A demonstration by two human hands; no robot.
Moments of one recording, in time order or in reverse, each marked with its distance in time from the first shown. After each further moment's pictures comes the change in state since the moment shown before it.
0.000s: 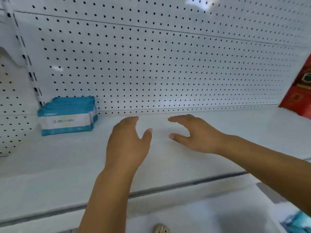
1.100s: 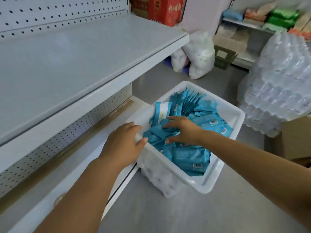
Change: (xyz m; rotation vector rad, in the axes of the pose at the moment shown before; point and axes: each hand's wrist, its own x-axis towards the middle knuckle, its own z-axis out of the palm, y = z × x) left_hand -0.184 0.148 0.301 0.102 -1.019 0.622; right_hand -0.408 0.236 0.065 0.171 -0.232 0.926
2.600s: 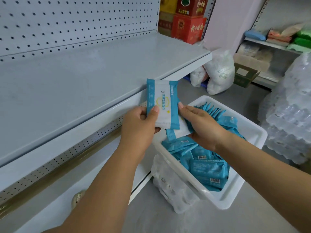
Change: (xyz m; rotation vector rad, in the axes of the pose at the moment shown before) left_hand -0.011 0.036 -0.056 -1.153 0.416 -0.193; right_hand -0.034 -0.118 -0.059 1.366 0.071 0.004
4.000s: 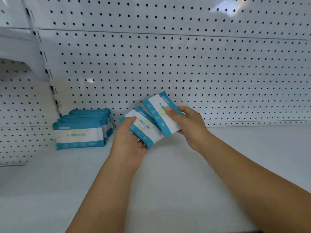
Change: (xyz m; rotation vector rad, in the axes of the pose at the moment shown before) left_hand -0.040 0.129 -0.380 -0.710 0.616 0.219; right_hand 0.111 -0.060 0.465 -0.085 -0.535 -0.337
